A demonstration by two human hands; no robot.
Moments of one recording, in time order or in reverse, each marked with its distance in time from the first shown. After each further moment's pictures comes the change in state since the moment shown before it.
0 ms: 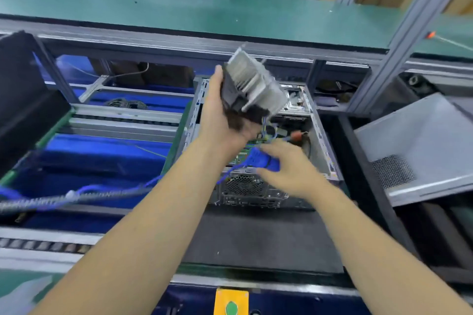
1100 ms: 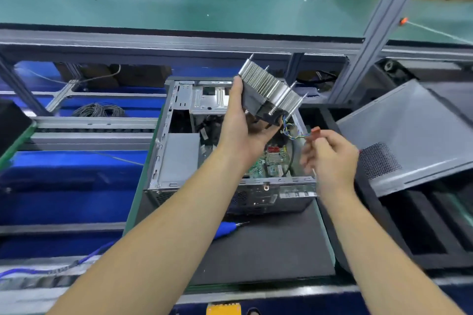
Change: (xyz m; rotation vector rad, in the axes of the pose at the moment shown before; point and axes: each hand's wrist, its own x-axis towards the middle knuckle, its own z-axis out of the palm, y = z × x) left_hand 0.063 -0.060 0.011 0.014 0.208 -0.056; right_hand -0.020 0.030 -0.036 0.761 0.838 0.404
